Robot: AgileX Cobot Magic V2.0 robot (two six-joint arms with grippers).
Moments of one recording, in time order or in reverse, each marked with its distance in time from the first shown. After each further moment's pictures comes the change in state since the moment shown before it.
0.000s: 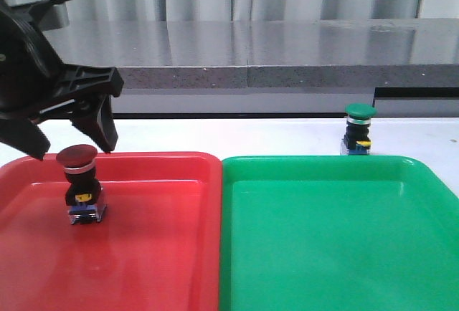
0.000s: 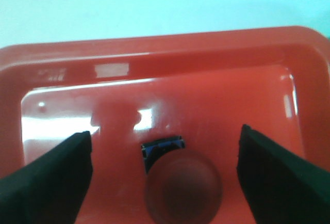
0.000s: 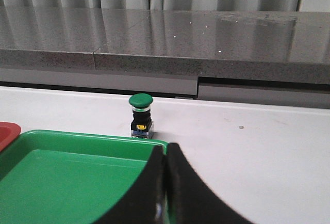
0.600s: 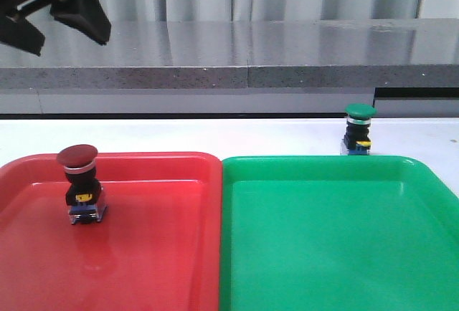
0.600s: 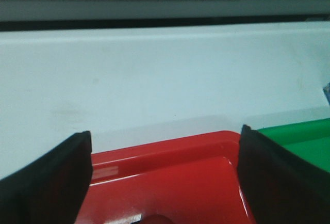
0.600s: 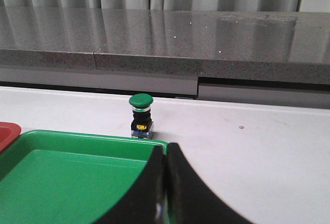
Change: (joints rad) left arm 0.000 -0.244 0.030 0.078 -0.168 0.000; right arm 0.000 0.000 0.000 0.000 0.000 0.000
